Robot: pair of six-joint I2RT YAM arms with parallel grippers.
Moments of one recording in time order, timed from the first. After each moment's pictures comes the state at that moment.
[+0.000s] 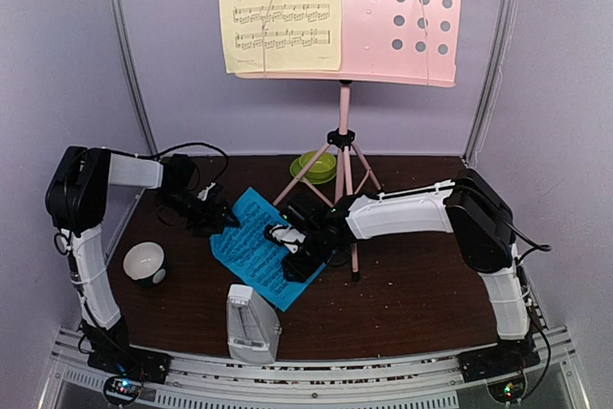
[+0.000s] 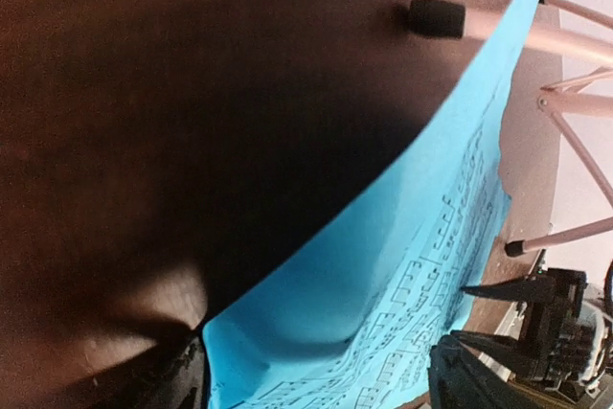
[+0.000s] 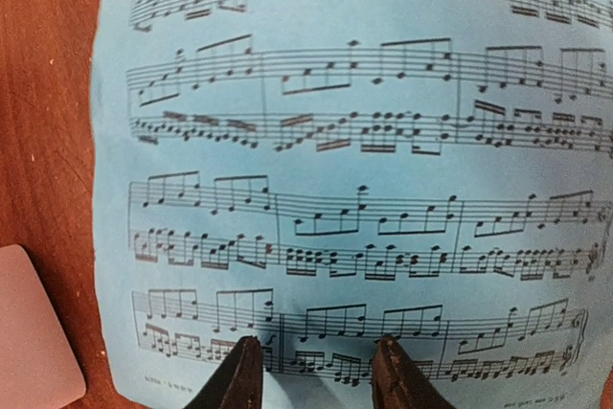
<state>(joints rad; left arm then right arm) -0.19 1.98 1.26 -0.57 0.70 -0.18 0.99 2.20 1.62 -0.51 -0.14 0.09</state>
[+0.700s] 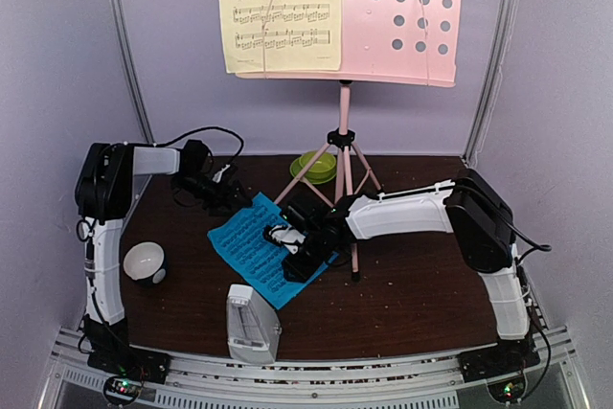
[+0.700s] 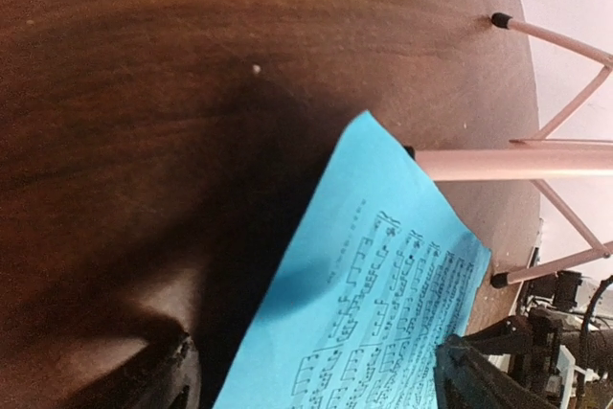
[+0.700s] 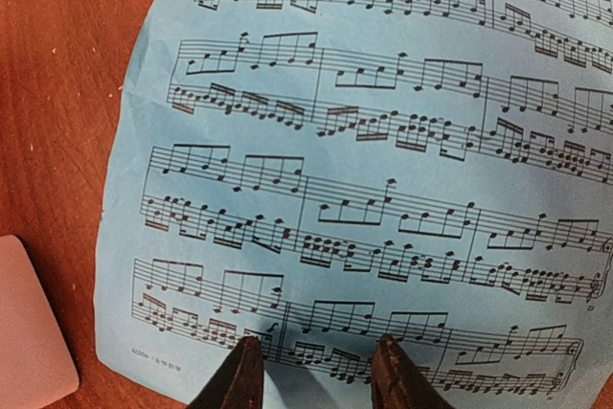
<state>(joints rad) -0.20 2.25 1.65 -0.63 0.79 -0.09 0.99 2.20 1.61 -0.51 -0.14 0.05</state>
